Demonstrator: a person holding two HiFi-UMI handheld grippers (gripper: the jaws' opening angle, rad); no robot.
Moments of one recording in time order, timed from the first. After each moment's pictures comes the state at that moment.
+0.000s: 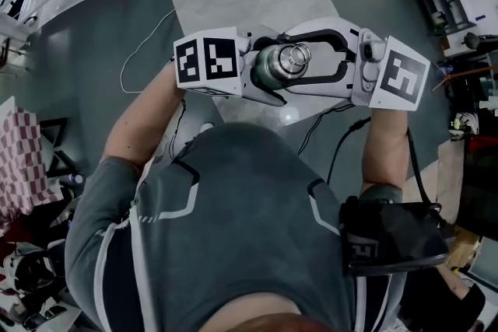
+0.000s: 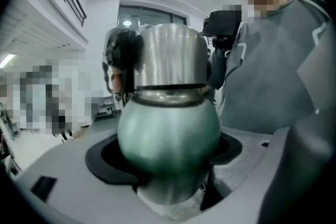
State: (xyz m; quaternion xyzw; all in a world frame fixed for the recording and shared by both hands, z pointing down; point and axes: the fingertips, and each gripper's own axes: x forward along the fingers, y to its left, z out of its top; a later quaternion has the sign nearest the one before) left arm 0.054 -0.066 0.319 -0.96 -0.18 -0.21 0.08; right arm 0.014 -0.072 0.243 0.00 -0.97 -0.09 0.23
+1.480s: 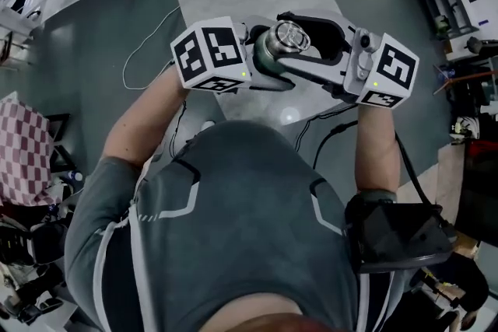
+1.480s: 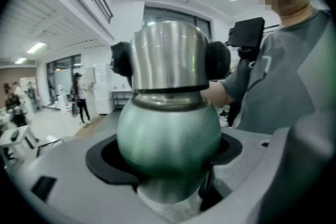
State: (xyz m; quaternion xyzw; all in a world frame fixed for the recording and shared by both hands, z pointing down) left arm 0.054 -0.083 0.314 -0.98 -0.07 -0.21 0.01; right arm -0.003 -0.092 0.216 0.09 -1.00 0.00 0.03
